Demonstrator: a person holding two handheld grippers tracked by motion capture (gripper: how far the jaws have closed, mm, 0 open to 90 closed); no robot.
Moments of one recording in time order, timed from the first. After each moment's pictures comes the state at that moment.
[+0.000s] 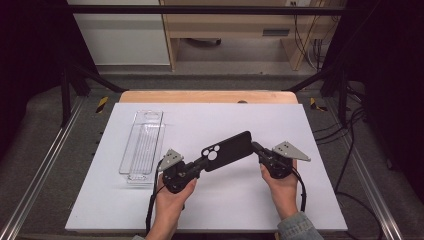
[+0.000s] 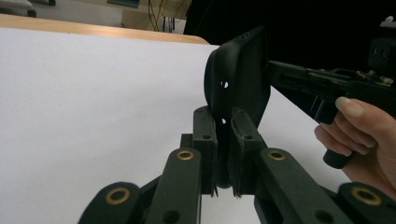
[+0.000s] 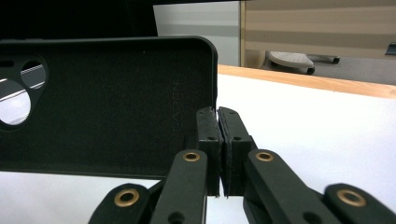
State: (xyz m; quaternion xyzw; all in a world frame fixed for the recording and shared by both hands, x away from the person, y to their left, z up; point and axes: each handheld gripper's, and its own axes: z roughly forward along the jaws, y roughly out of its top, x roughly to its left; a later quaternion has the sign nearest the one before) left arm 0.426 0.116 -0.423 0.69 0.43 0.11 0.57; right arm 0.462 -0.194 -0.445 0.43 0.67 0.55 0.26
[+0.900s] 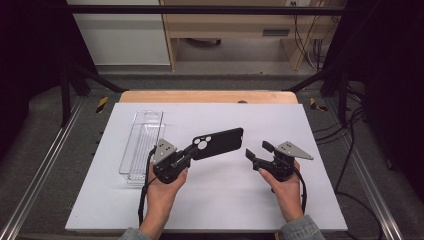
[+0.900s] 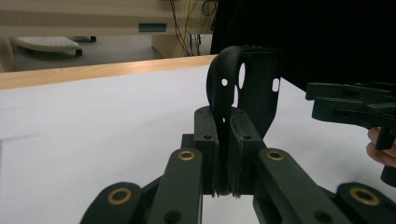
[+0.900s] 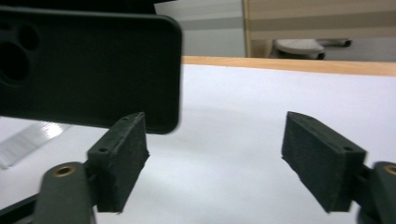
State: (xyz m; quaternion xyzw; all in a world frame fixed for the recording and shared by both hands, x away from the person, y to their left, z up) left arm 0.438 0.134 -0.396 0.70 0.41 0.20 0.54; right arm 0.464 -0.201 -0.448 0.45 0.66 0.56 0.22
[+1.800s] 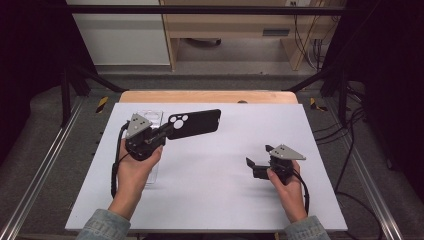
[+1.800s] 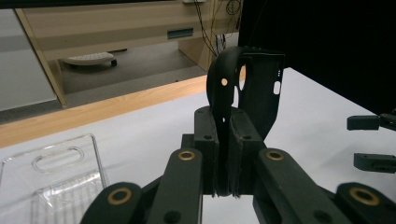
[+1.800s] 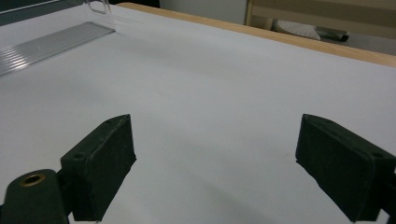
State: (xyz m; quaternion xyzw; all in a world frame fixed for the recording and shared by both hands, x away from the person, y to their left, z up) left arm 0.466 0.185 -0.331 0.72 0.41 0.25 0.50; right arm 0.469 -0.205 -0.469 0.41 0.73 0.49 0.25
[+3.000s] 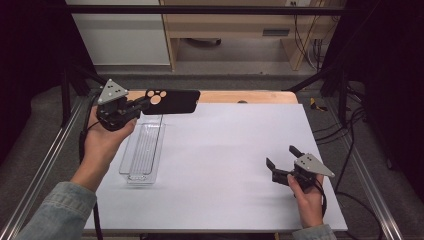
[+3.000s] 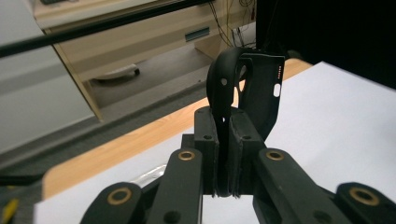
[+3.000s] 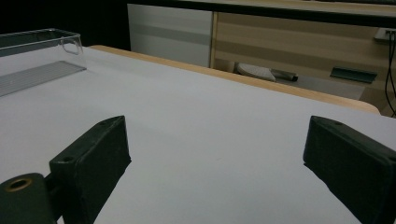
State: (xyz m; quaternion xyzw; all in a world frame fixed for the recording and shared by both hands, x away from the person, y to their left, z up) left arm 0.500 0.236 -0.267 0.76 0.36 0.31 0.45; right arm 0.436 -0.251 -0.460 0.41 0.67 0.52 0.34
